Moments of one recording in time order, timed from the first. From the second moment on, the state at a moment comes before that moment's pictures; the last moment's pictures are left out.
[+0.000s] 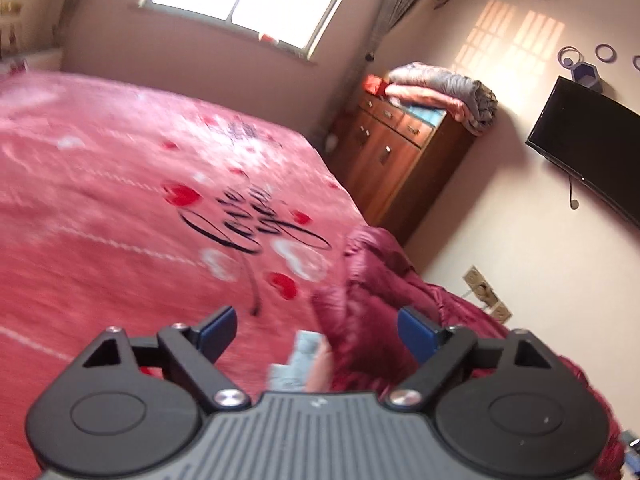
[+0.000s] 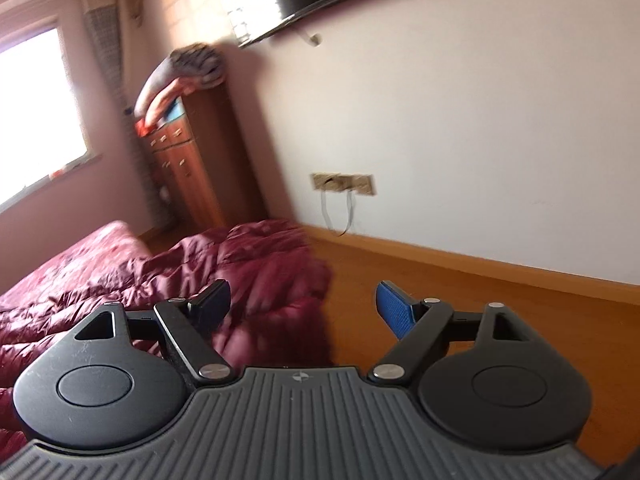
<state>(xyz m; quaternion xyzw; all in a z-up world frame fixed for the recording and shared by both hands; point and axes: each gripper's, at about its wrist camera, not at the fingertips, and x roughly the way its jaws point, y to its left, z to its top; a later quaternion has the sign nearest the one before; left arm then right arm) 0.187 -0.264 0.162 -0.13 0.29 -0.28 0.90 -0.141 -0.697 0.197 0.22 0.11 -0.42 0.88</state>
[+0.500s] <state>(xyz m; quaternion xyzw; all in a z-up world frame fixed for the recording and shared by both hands) 0.011 -0.166 0.140 -0.05 0.27 -0.28 0.92 -0.247 -0.538 0.173 0.19 0.11 -0.42 0.88</state>
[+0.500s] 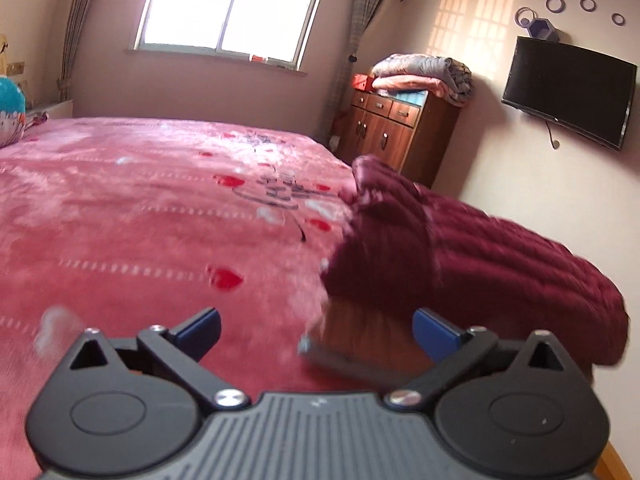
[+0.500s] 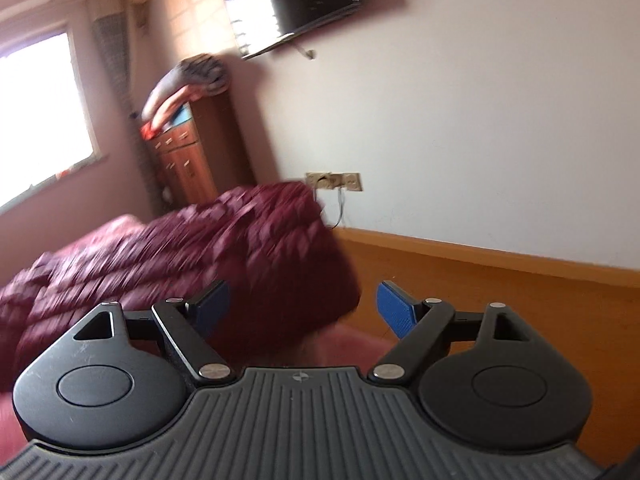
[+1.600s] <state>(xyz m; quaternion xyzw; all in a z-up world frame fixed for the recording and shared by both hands) -0.166 -0.096 0.234 0.02 0.17 -0.29 0.94 -0.329 -0.320 0.290 0.09 0.07 -0.34 0.94</state>
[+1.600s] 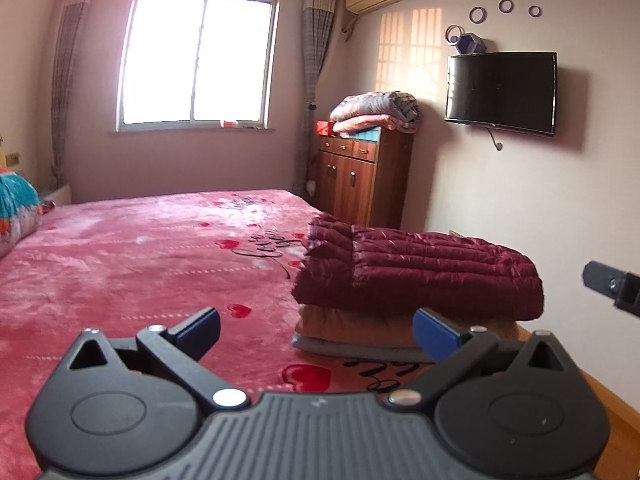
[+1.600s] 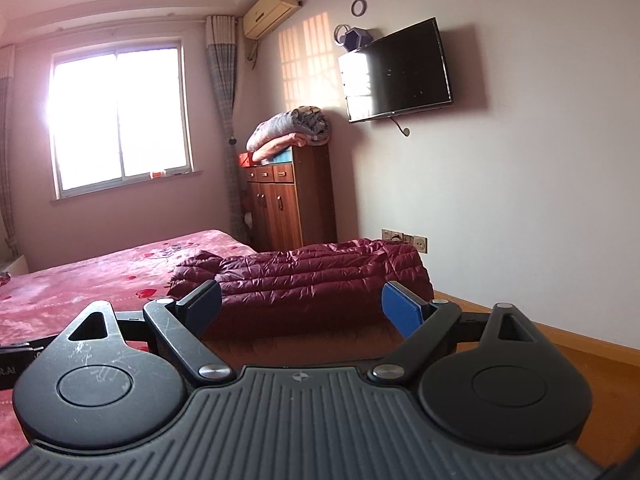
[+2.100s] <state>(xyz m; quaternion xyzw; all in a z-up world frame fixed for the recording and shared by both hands) -0.169 -0.100 0.229 0.04 0.18 -0.27 0.94 -0.324 -0.314 0.276 0.08 0.08 -0.32 0.94</state>
